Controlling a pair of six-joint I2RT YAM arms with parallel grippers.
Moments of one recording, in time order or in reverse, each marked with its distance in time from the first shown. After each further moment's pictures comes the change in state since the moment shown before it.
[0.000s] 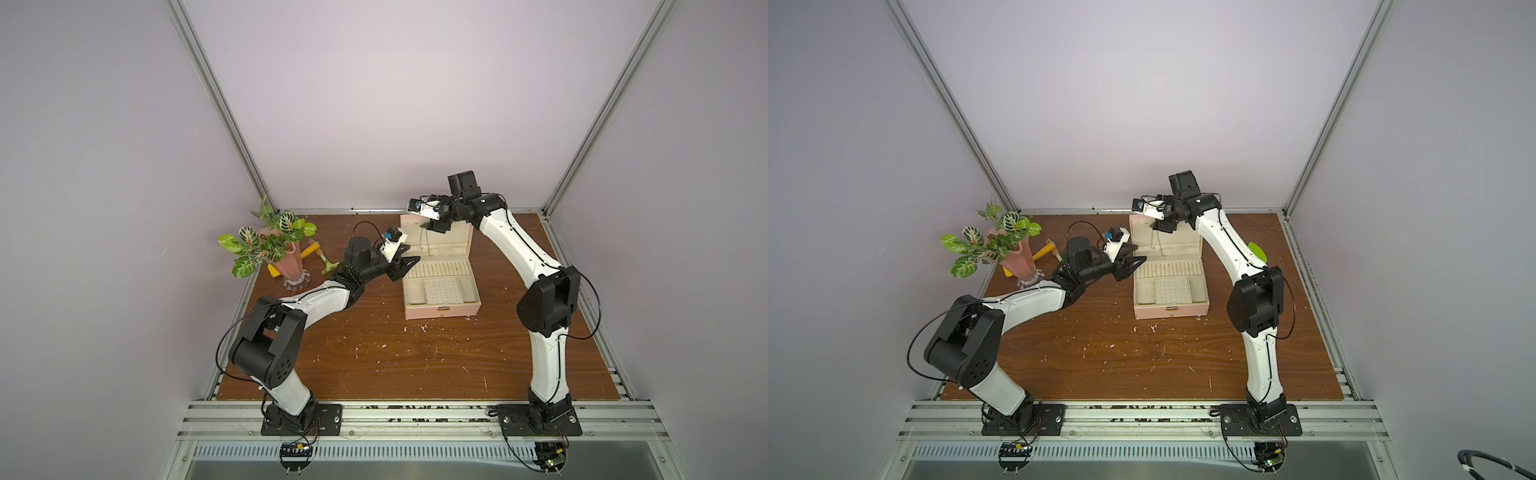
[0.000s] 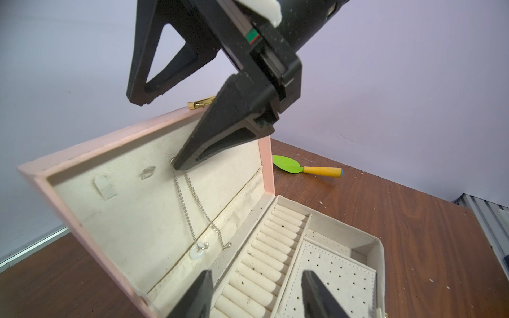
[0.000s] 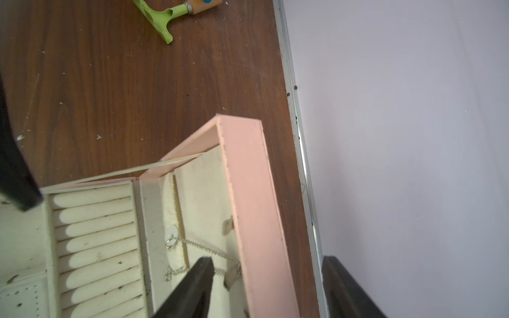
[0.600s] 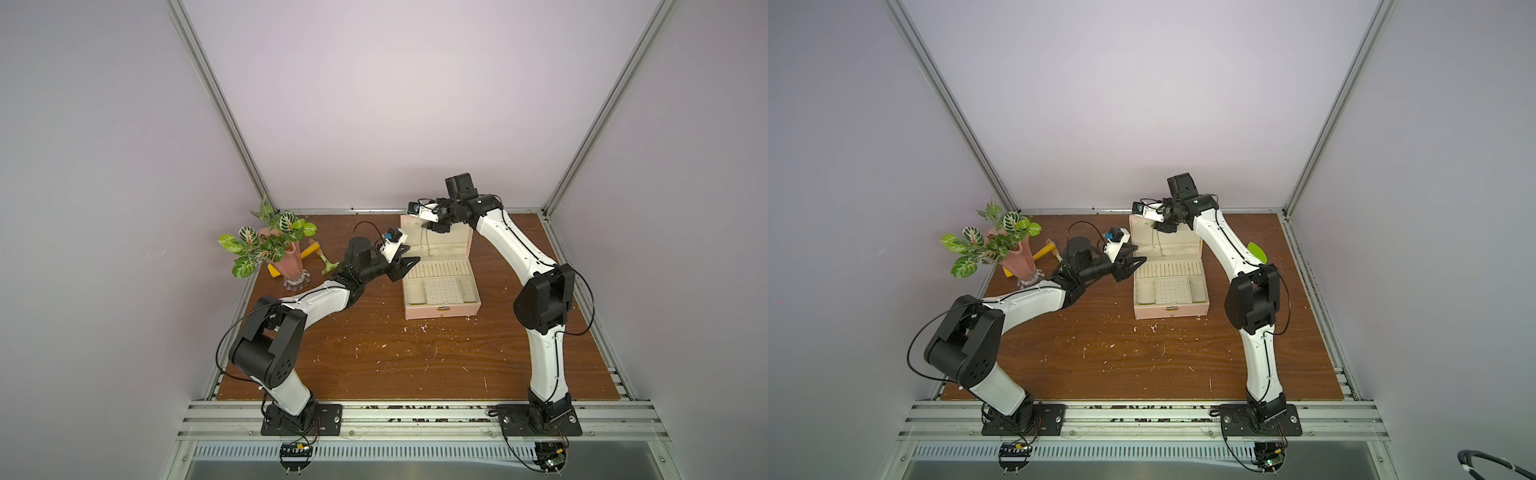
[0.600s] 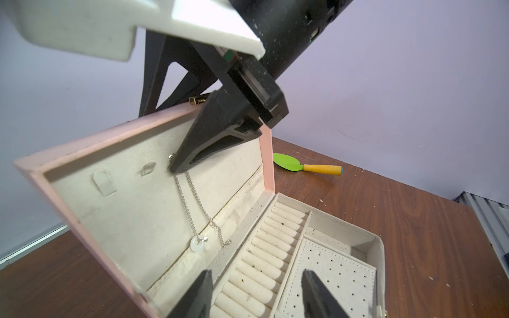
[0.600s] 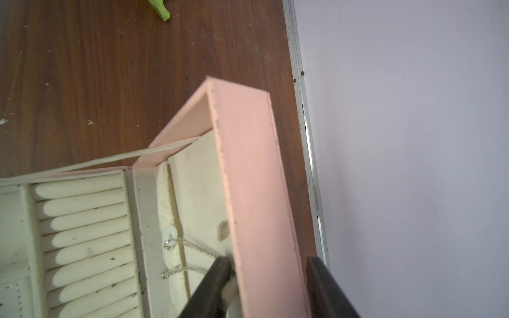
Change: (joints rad) left arm 0.000 0.000 0.000 -0.008 0.000 0.003; right arm 0.000 0.031 0.017 -0.021 0.026 -0.012
